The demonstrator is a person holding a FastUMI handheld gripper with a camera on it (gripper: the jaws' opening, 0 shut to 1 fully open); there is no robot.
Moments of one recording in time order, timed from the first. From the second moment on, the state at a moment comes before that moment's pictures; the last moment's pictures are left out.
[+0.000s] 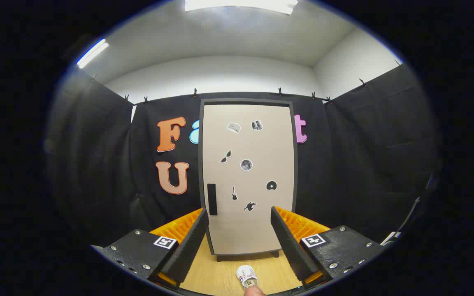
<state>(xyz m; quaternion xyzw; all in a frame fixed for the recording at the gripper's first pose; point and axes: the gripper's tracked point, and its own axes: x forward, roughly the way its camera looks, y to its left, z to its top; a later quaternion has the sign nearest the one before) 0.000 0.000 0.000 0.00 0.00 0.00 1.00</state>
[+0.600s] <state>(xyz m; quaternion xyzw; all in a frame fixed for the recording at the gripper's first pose) 0.004 0.008 -0.002 0.00 0.00 0.00 1.00</state>
